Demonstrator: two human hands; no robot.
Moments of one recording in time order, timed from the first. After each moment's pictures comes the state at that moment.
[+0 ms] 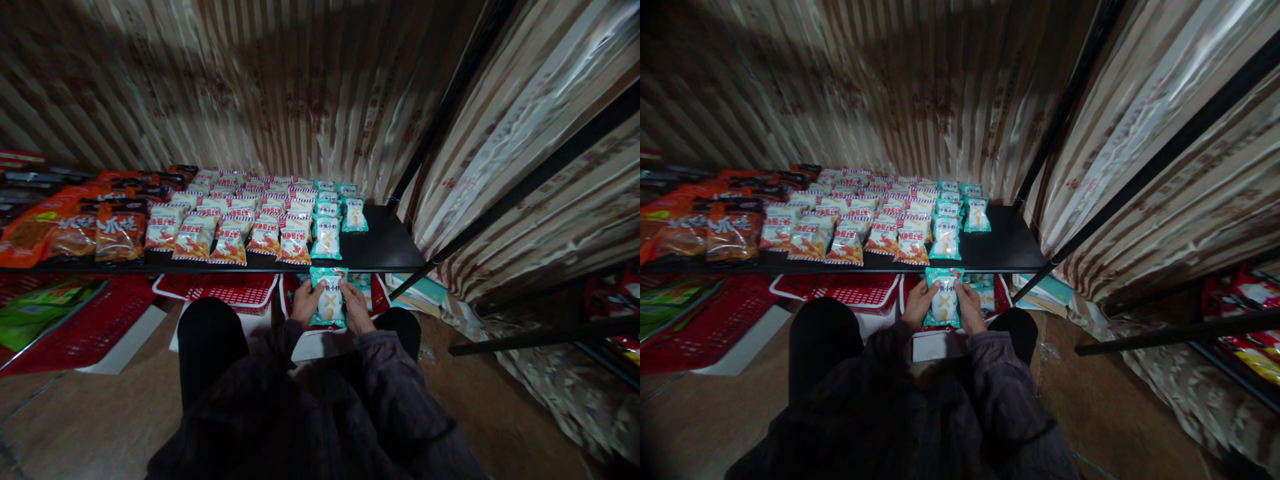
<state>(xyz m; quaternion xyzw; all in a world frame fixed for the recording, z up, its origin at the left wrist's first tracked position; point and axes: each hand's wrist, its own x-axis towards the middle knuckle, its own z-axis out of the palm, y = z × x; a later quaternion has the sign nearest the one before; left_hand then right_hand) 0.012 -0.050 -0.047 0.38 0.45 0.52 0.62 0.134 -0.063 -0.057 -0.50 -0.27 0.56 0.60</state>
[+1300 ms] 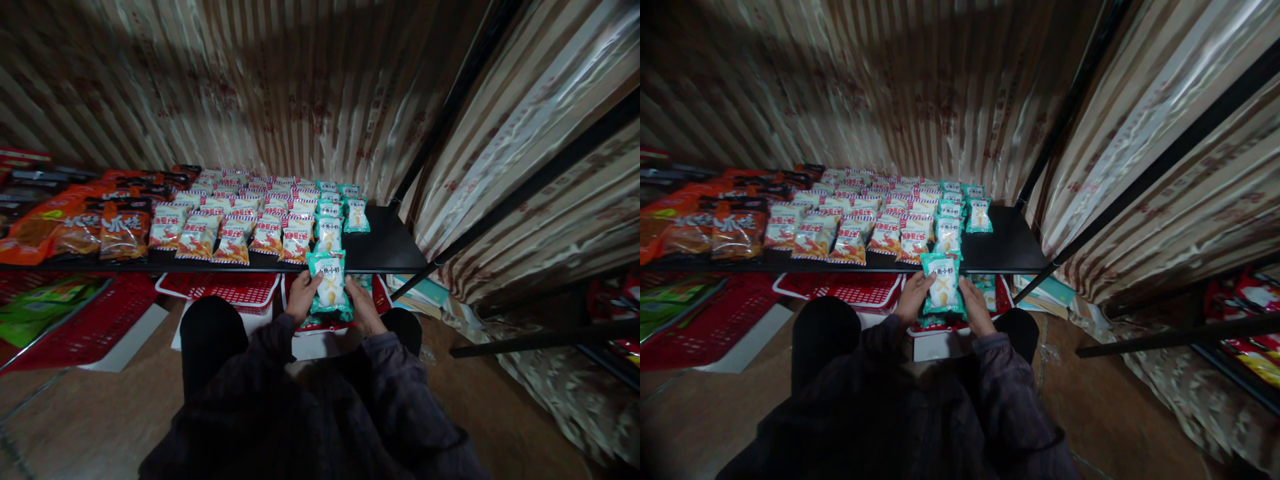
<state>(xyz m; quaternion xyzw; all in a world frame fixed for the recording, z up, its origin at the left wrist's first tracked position) 0.001 -0.045 -0.013 0.34 0.41 0.53 0.66 0.142 -0.070 -0.023 -0.52 -0.28 0.58 0.57</state>
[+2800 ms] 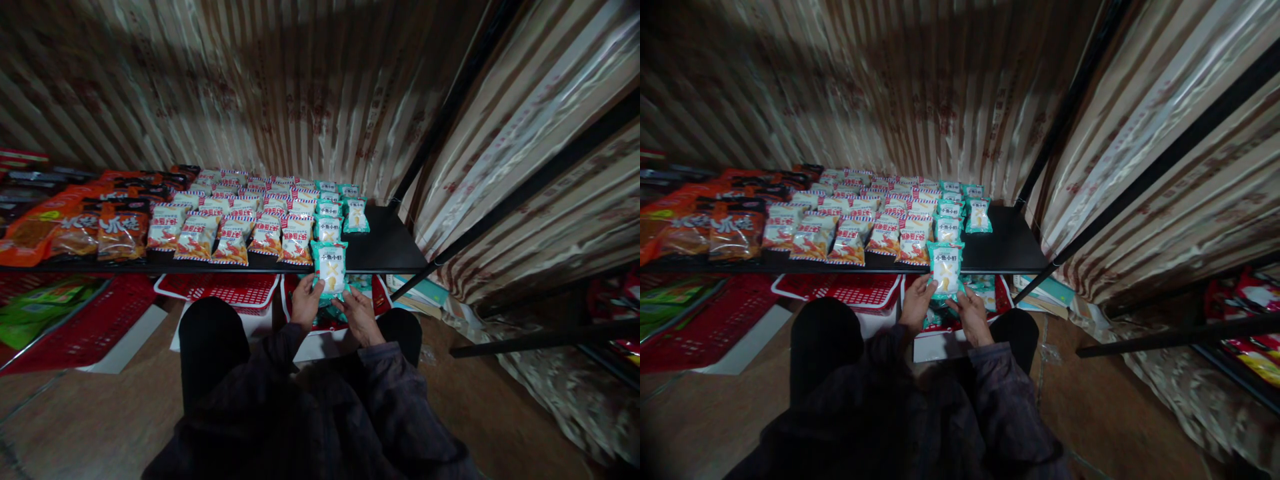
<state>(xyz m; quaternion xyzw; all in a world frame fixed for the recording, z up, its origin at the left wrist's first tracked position) 0.013 -0.056 -0.022 0.30 0.44 0.57 0.62 0.135 -0.086 -0.037 -0.45 -0.27 0.58 0.62</state>
